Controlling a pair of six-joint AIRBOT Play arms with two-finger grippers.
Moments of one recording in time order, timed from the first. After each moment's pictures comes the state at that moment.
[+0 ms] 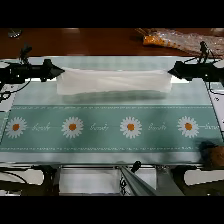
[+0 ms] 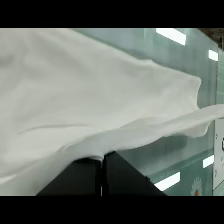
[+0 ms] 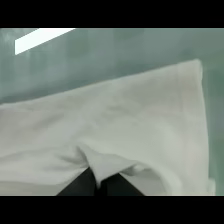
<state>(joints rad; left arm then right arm) 0.24 -1.60 1.30 0.48 -1.05 -1.09 -0.24 -1.62 1.34 -0.74 0.86 1.19</state>
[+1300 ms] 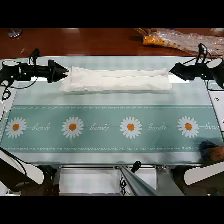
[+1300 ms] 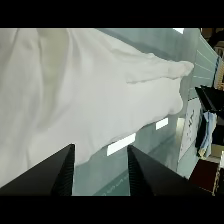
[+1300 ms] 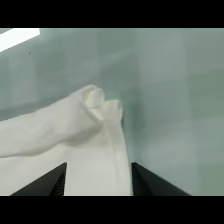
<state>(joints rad) 0.28 -1.93 1.58 0.45 -1.29 -1.16 -0.28 -1.76 1.44 -0.94 0.78 1.30</state>
